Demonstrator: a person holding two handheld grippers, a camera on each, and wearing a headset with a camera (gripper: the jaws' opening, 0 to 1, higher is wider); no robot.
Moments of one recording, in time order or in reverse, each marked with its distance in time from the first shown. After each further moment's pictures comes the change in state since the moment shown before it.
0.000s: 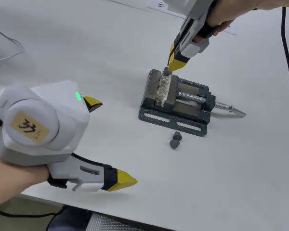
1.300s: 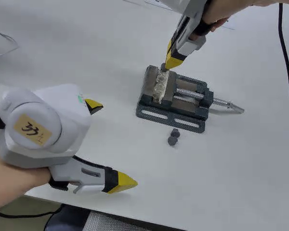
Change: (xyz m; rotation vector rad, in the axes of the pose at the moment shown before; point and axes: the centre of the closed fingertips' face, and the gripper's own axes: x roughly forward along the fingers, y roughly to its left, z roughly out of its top) left arm 0.008 -0.008 -0.003 -0.004 0.012 -0.028; right arm 0.003 -0.001 -0.002 0.003 0.020 -0.015
